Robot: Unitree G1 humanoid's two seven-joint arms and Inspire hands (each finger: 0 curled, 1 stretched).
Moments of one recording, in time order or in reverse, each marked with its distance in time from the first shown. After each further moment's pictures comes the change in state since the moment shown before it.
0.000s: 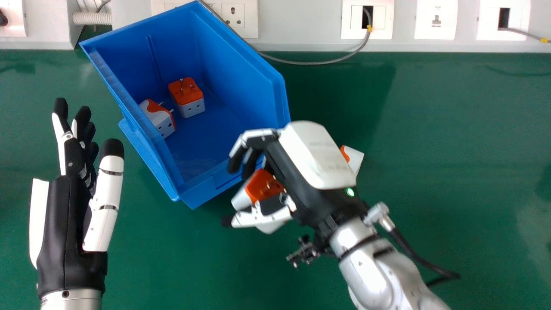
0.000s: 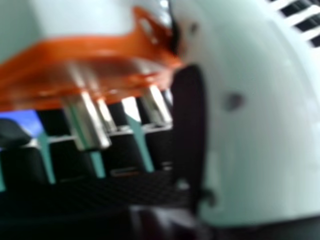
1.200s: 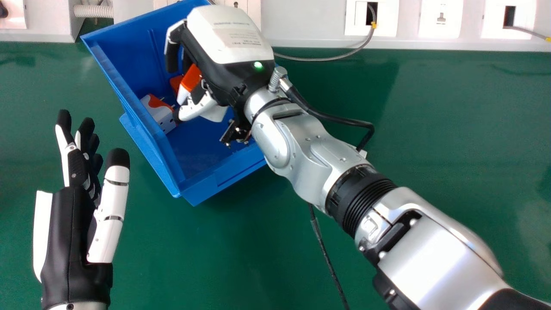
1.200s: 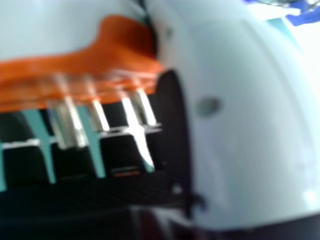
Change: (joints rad) left arm 0.072 -0.039 -0.046 -0.066 0.003 0.030 0.020; right arm -0.875 0.274 0.014 1.125 0.031 -0.008 -0.178
